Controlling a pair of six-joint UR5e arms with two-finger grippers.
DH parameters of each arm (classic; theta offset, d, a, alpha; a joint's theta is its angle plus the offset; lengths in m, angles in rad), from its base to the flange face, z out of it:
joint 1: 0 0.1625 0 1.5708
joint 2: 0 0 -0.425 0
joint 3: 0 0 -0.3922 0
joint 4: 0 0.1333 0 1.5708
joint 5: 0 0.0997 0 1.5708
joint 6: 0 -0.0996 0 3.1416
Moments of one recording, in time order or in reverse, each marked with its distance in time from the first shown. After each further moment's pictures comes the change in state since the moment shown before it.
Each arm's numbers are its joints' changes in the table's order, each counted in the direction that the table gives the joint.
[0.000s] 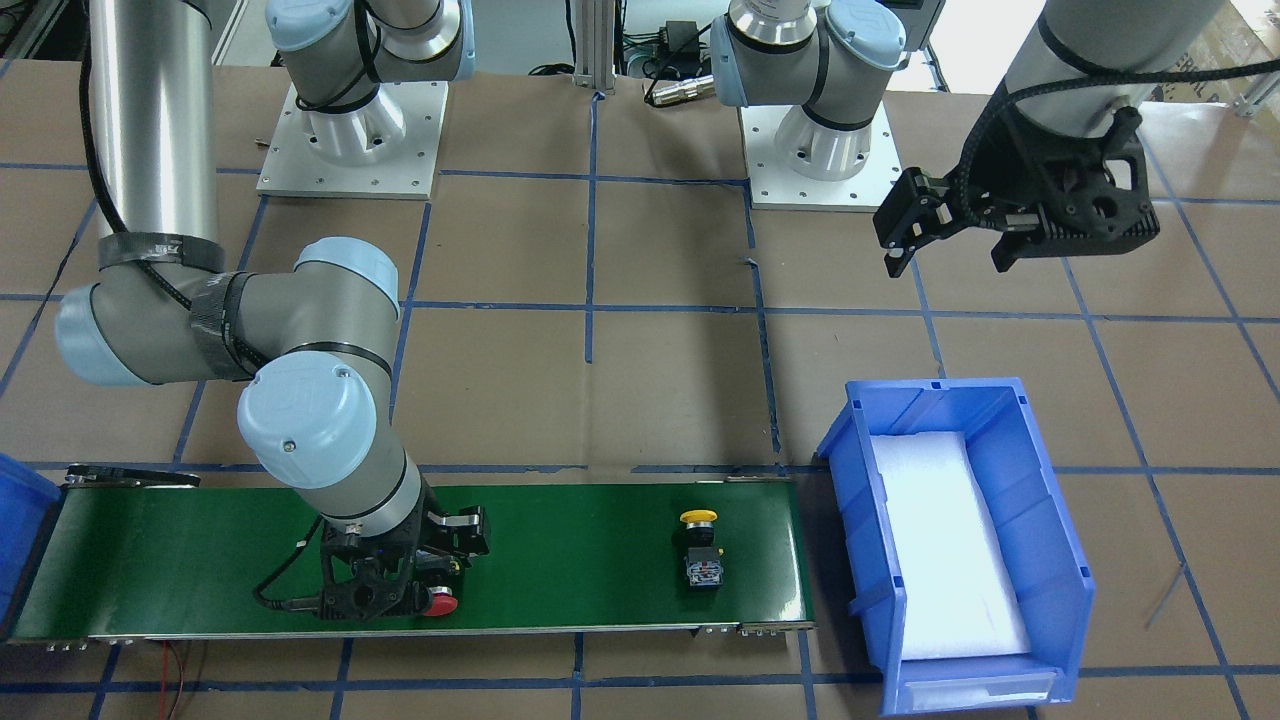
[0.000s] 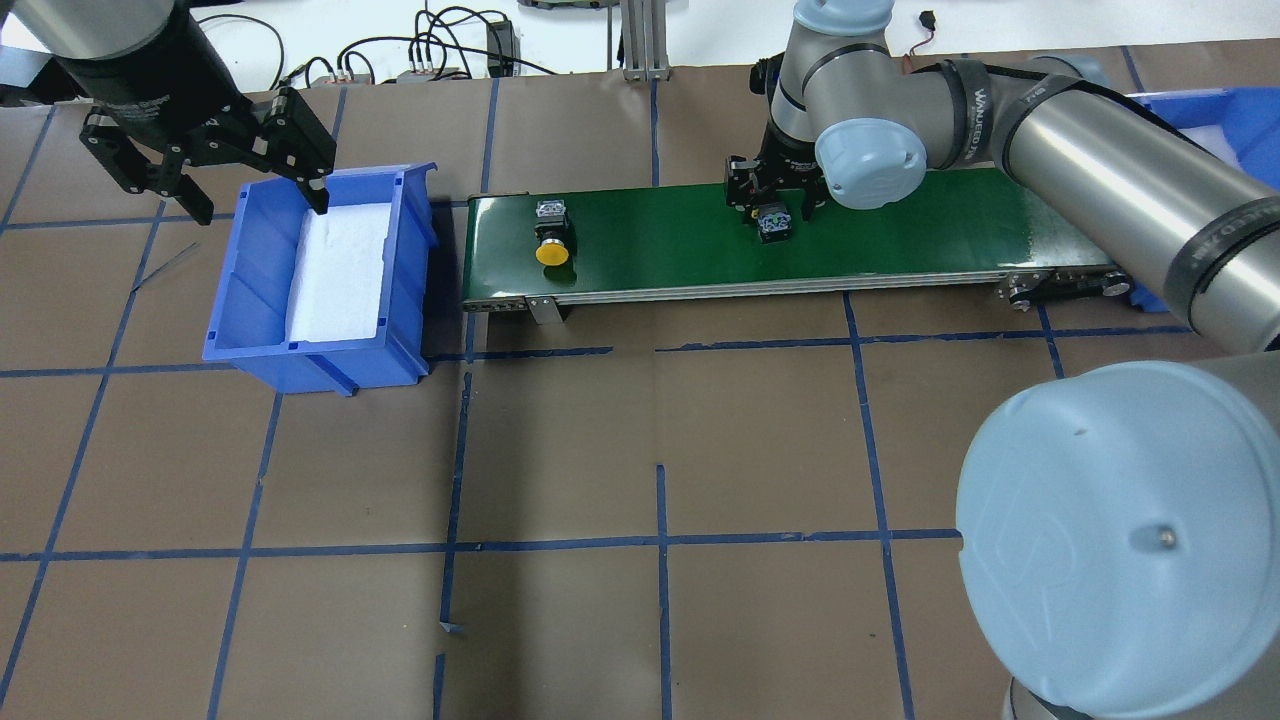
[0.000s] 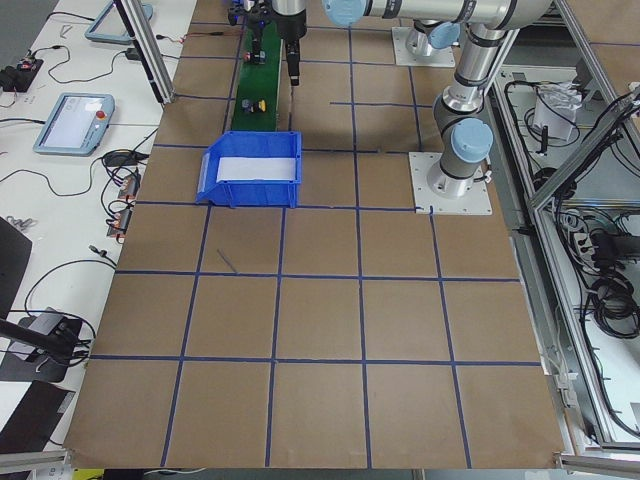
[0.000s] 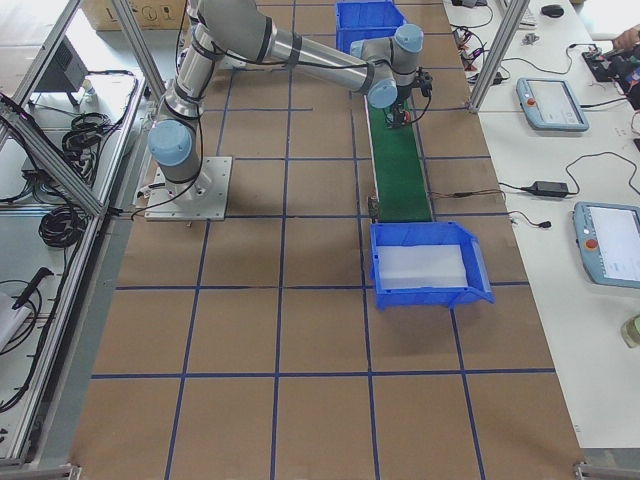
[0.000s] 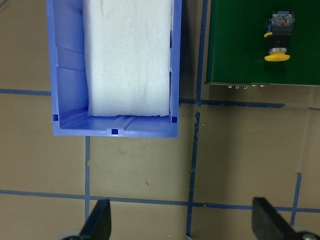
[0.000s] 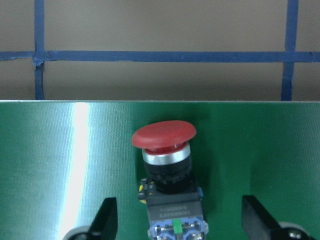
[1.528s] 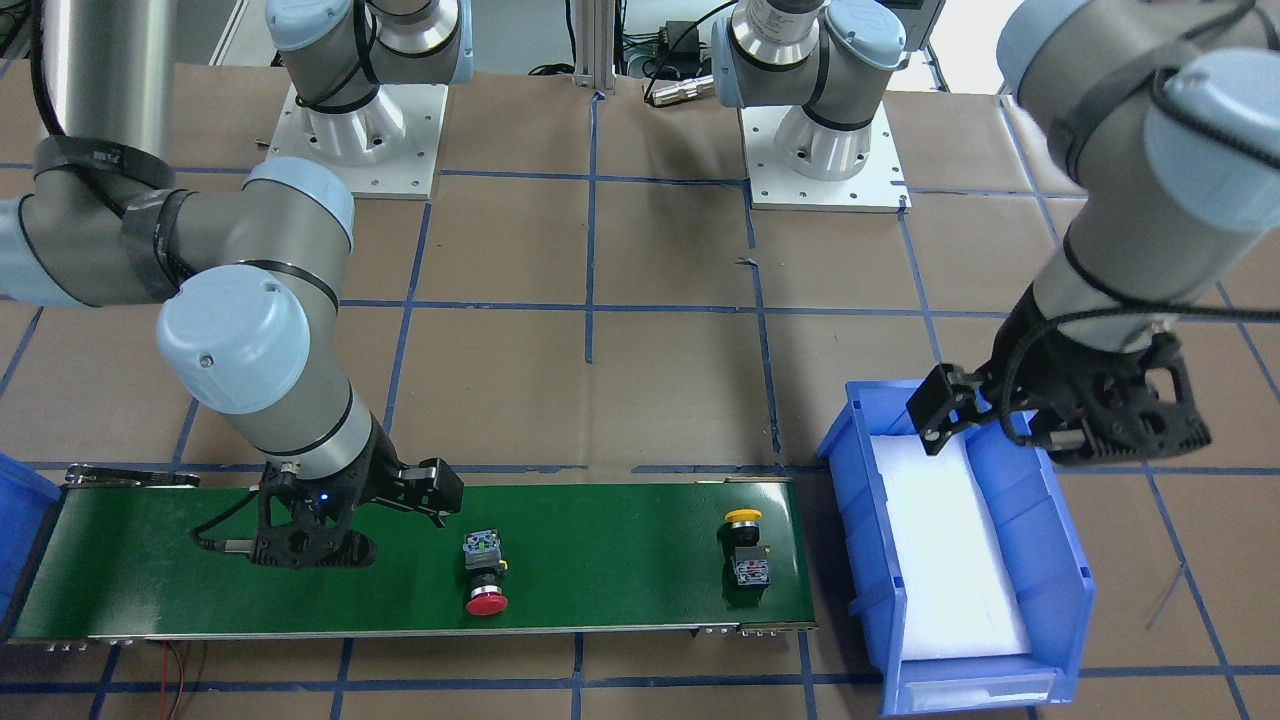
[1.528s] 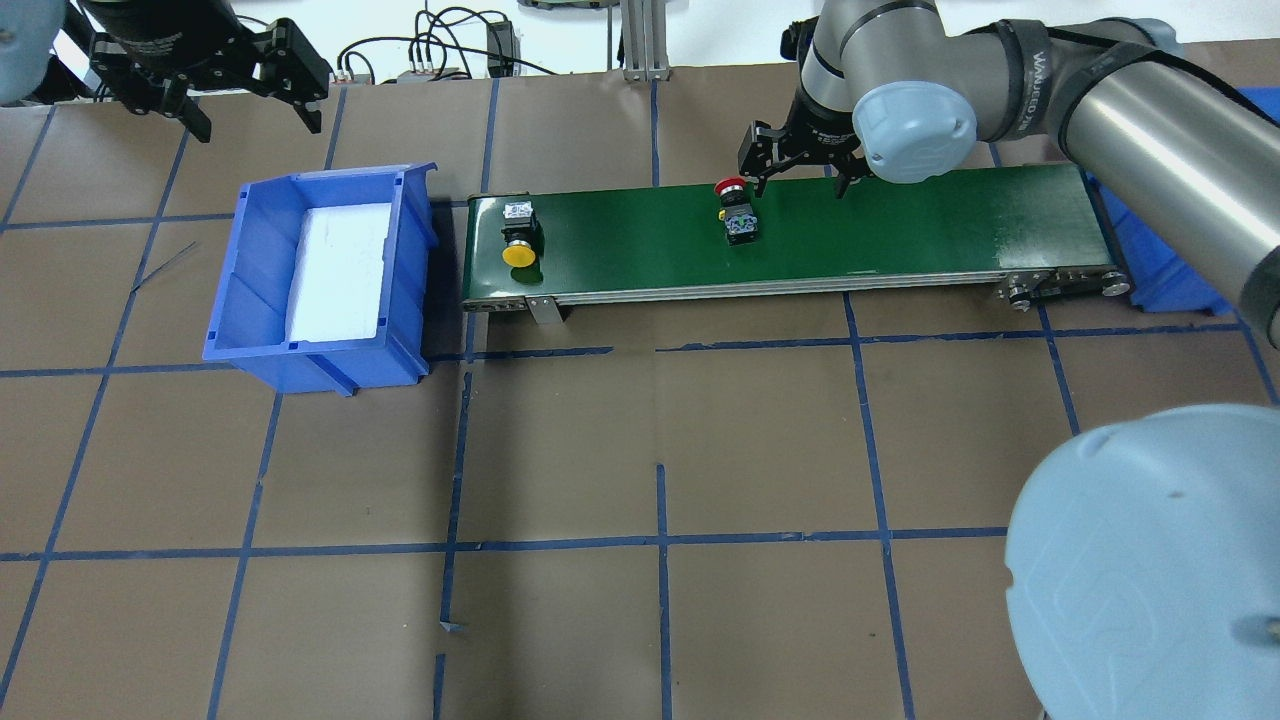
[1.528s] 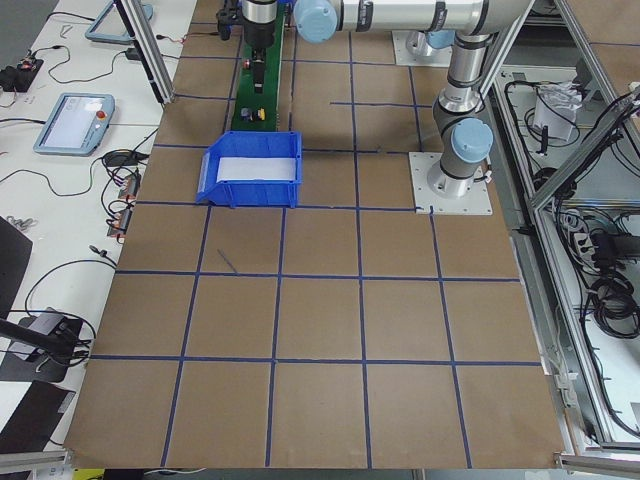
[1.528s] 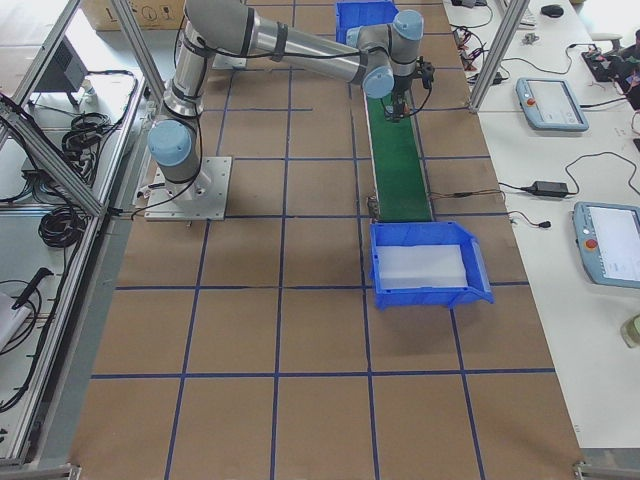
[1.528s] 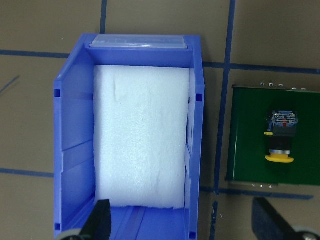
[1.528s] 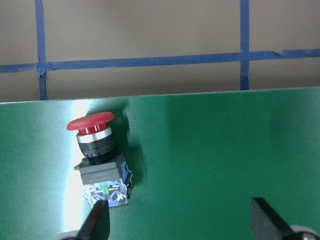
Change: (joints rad) left arm 0.011 -0.033 0.039 0.195 0.024 -0.005; right arm -0.021 -0.077 -0.001 0.057 0.011 -0.064
